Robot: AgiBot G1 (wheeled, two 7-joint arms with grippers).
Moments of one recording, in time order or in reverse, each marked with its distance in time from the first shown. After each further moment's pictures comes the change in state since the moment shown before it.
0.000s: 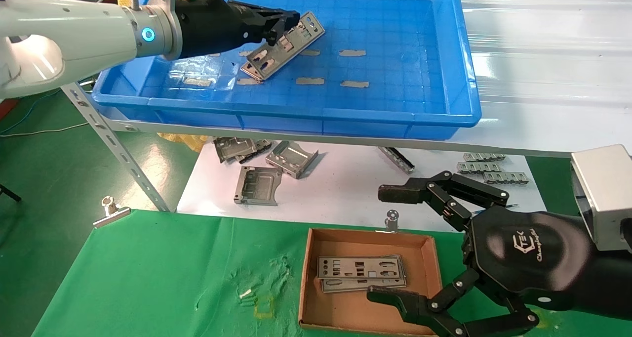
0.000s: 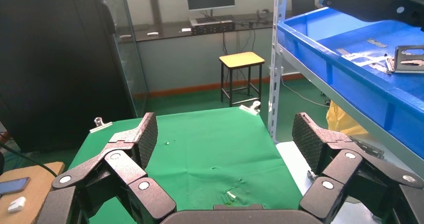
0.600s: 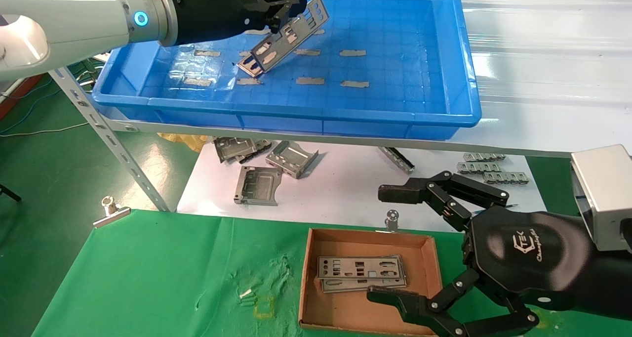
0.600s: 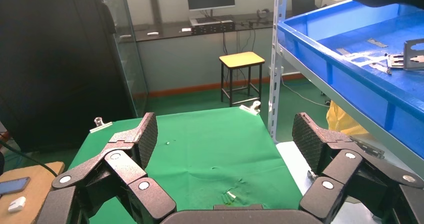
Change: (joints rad) left arm -0.036 -0.002 0.007 0.011 -0.031 0.054 0.029; right arm 0.000 0.000 0.000 0.000 0.000 0.000 0.000
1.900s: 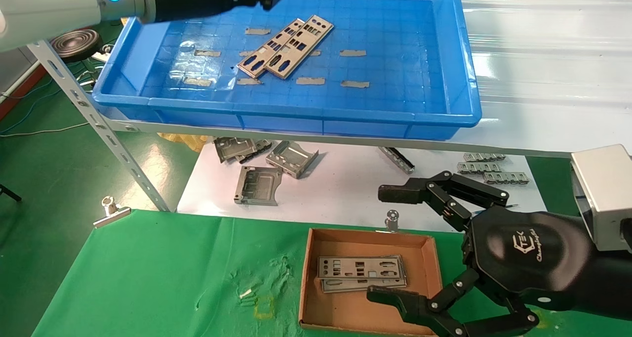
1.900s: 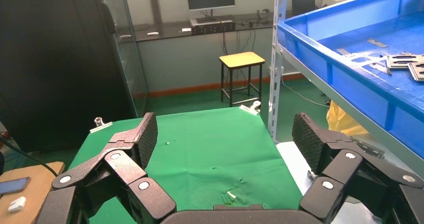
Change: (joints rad) left arm -0.051 -0.010 -0.003 0.070 -0.047 0.099 0.074; right arm 0.000 0.000 0.000 0.000 0.000 0.000 0.000
